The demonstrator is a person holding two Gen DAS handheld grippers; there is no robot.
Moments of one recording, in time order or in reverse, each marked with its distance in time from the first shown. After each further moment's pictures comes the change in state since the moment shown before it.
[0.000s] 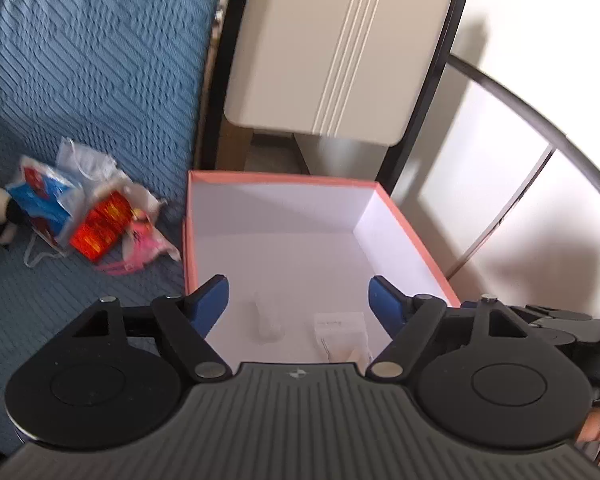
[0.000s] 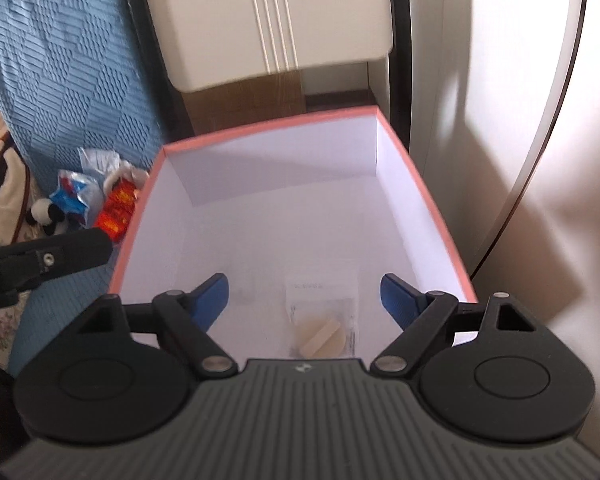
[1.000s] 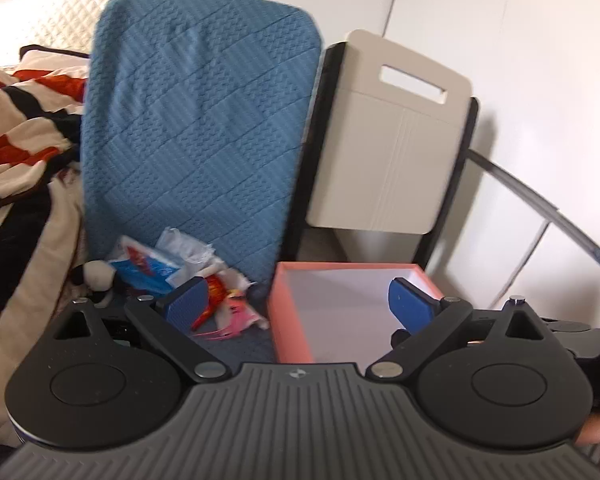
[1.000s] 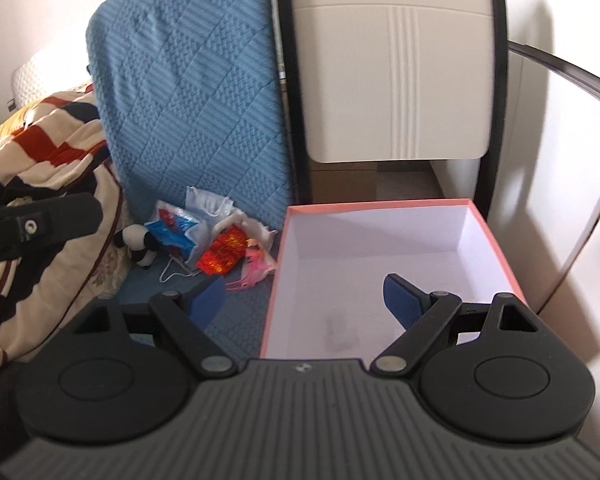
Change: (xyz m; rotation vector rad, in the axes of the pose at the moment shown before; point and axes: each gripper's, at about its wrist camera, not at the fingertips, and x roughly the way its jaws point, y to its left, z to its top) left arm -0.138 0.080 0.006 0.007 -0.234 0.083; right arm -0.068 0.122 0.007 -0.131 -0.162 0.105
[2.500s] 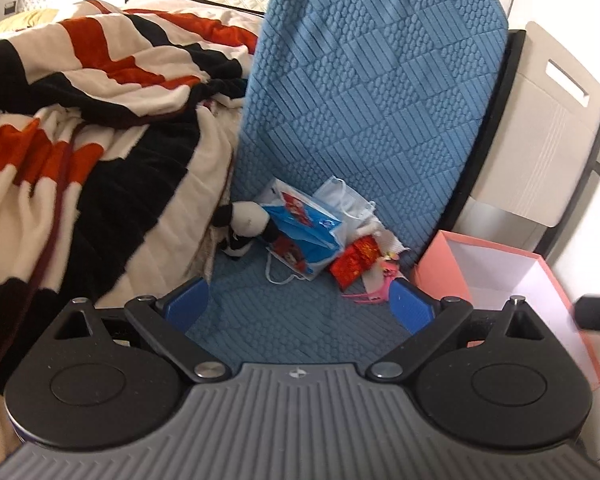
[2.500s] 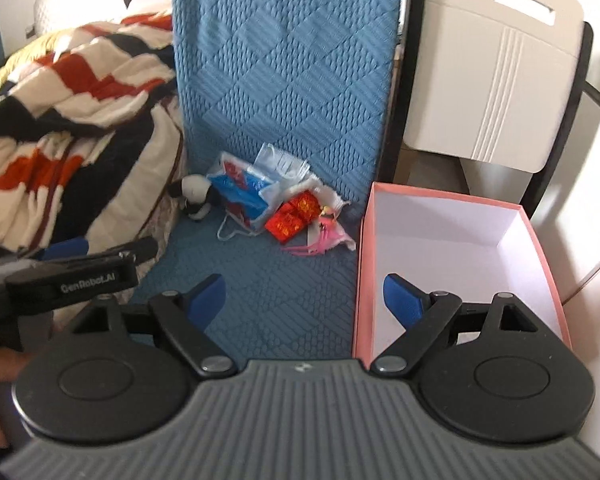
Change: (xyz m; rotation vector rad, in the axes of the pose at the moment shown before) left arm 0.002 0.160 -0.038 -0.134 0.074 0.253; right arm -0.016 0.140 0.017 -0.133 0.134 -0.028
